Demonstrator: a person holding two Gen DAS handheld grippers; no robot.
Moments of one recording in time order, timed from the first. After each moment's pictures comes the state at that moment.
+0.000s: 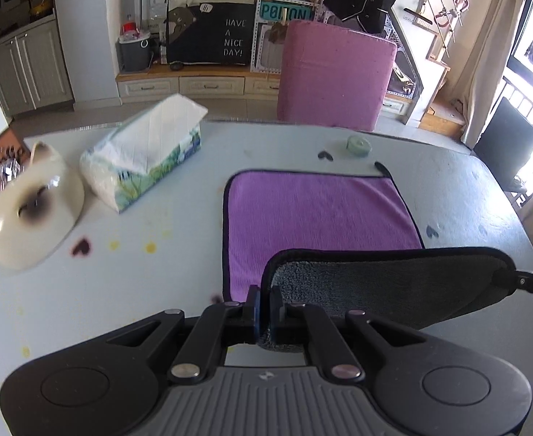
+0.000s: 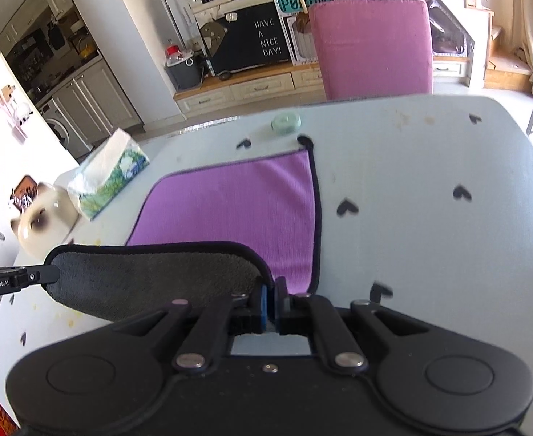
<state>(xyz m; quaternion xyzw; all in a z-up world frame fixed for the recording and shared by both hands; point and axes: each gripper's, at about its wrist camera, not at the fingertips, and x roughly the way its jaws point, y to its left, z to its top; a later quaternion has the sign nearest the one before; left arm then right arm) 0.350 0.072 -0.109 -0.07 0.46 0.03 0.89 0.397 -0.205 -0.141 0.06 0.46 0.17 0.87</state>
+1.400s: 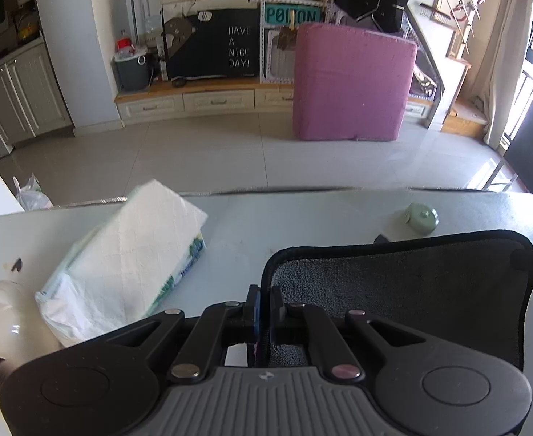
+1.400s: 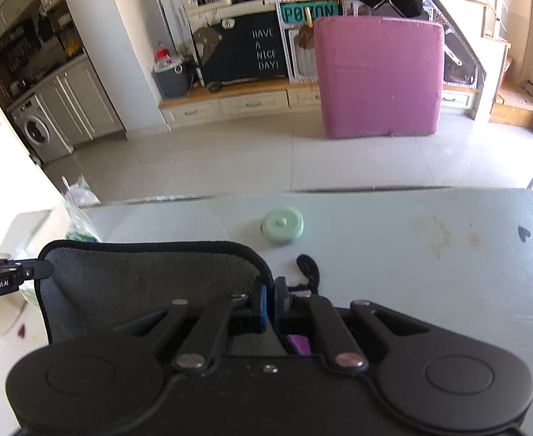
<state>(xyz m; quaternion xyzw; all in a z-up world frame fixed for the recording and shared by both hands) 0.539 0.108 -0.141 -0.04 0.46 0.05 0.89 0.586 -0.142 -0.148 0.01 0.45 0.15 0.88</state>
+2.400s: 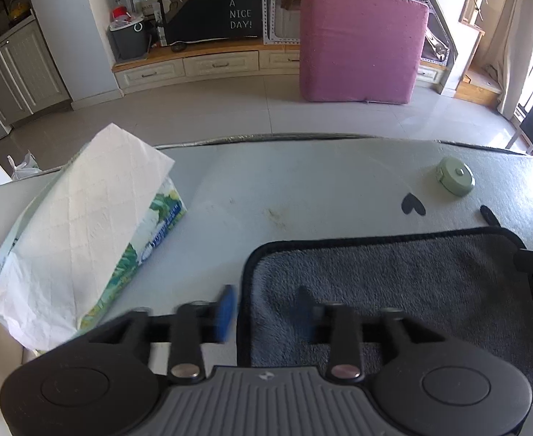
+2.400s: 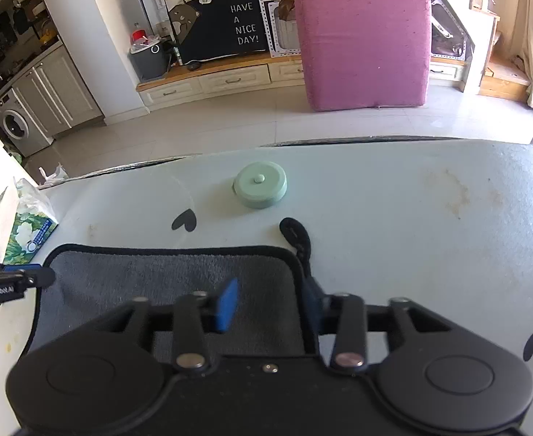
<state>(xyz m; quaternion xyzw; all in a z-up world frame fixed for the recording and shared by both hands) 0.568 0.103 -0.198 -0.03 0.51 0.06 0.86 0.605 -0.140 -0.206 0.02 0.48 0.12 0.87</state>
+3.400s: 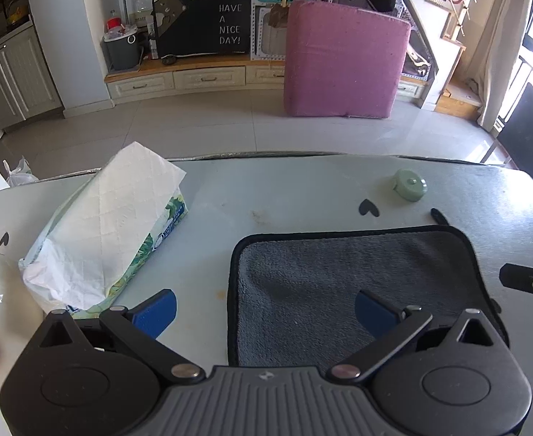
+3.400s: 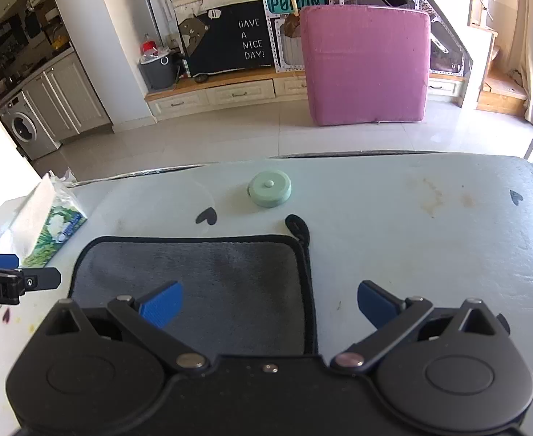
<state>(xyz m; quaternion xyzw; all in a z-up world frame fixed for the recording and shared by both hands) 0.522 0.097 -0.143 -0.05 0.49 0.03 0.87 0.560 -0.146 -0.163 0.02 0.46 0.13 0.88</state>
